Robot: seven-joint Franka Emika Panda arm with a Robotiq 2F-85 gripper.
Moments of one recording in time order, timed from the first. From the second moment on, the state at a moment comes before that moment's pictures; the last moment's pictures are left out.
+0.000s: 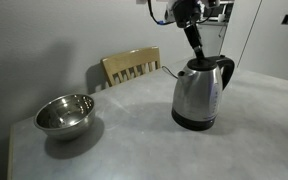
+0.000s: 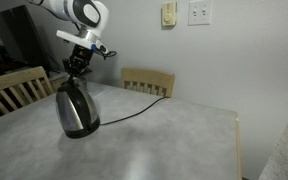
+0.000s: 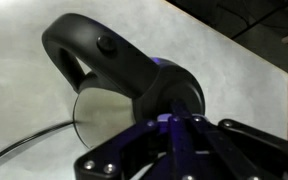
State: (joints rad) arm -0.01 0.73 0.08 -1.16 0.16 1.29 -0.34
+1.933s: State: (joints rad) arm 0.06 0.33 0.06 -1.72 0.08 1.84 0.19
